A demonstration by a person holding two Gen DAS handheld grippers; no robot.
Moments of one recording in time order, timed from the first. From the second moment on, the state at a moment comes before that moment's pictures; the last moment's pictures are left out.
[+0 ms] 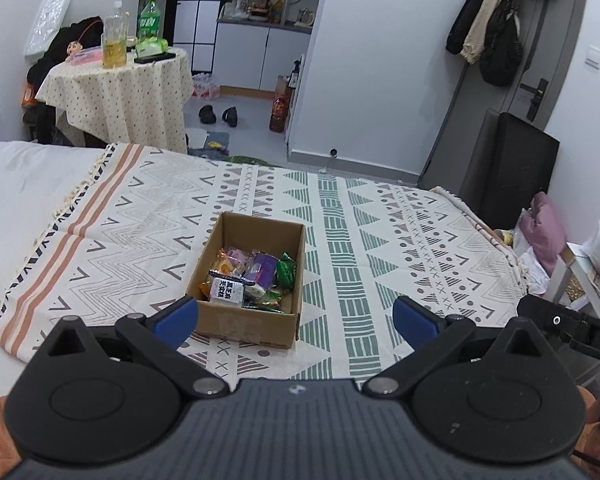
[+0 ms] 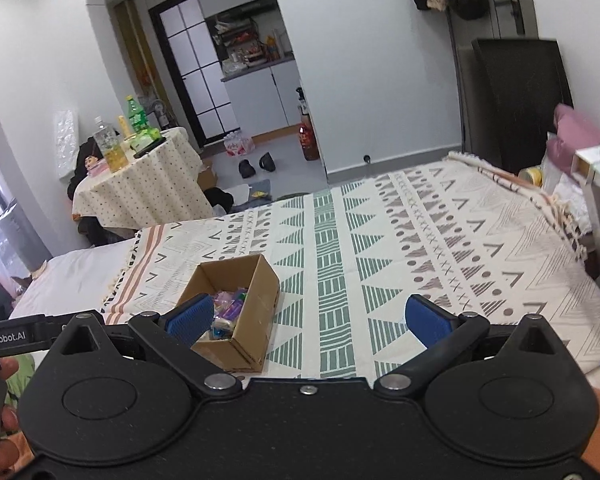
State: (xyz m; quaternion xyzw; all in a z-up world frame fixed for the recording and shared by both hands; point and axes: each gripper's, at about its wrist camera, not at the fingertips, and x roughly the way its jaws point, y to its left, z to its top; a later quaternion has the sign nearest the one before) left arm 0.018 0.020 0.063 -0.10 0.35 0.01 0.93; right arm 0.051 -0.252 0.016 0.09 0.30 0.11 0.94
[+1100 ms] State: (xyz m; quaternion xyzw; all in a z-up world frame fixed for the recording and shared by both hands) left arm -0.062 0.035 0.080 -0.05 0.31 0.01 0.95; right arm -0.023 -0.229 0.033 0.03 0.28 0.14 0.95
